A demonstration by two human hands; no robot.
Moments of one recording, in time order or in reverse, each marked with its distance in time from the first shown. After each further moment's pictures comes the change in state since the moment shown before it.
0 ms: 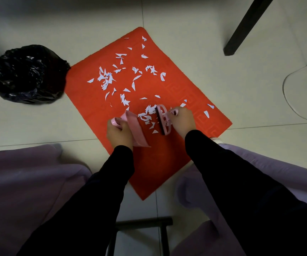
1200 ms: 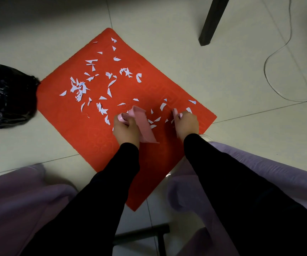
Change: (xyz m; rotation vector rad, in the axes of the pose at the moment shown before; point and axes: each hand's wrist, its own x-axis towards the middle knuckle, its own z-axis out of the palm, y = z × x) left_hand -0.031 0.027 0.081 0.020 -0.172 0.099; right_hand 0.031 0.079 -0.031 -0.121 0.229 0.266
